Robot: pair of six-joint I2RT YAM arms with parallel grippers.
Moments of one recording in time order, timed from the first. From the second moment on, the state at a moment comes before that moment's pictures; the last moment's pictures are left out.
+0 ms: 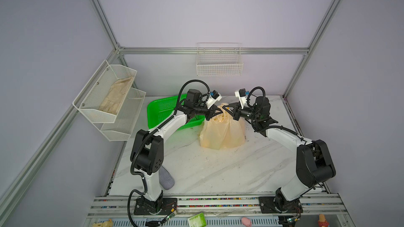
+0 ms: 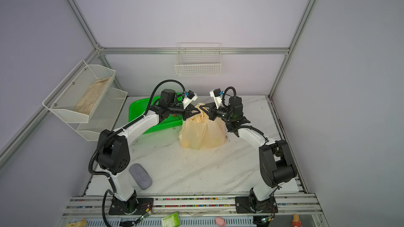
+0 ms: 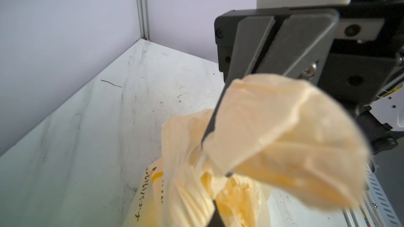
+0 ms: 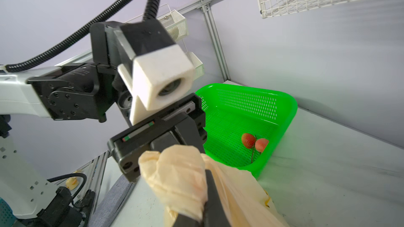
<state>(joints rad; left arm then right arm) -0.42 1.84 1.53 -0.17 0.83 0.24 0.34 1.61 1.09 0.44 -0.85 0.28</state>
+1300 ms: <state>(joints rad) -0.41 1.81 1.48 -0.12 0.84 0.33 0.33 1.71 1.27 0.00 -0.94 -0.26</state>
